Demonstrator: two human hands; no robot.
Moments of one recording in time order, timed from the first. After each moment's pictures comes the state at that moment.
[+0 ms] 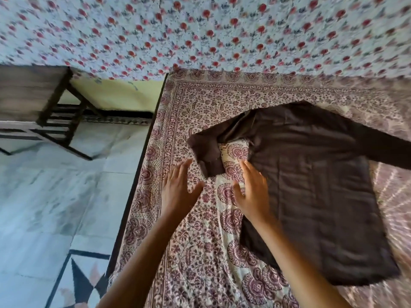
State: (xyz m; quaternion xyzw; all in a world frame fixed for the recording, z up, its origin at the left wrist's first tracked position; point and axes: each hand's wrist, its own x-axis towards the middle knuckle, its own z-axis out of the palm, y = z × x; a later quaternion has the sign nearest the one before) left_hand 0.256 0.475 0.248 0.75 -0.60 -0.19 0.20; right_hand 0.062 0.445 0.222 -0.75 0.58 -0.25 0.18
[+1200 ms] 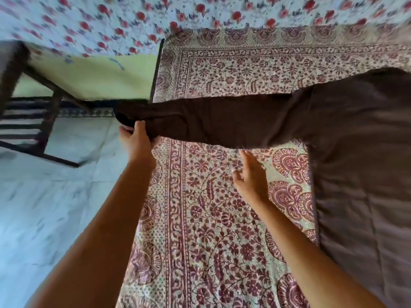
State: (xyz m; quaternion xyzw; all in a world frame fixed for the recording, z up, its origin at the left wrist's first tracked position) left_hand 0.434 0.201 0.077 0.68 -0.11 -0.35 0.63; right_hand 0.199 0.244 -0.008 -0.69 0.65 -0.18 0.24
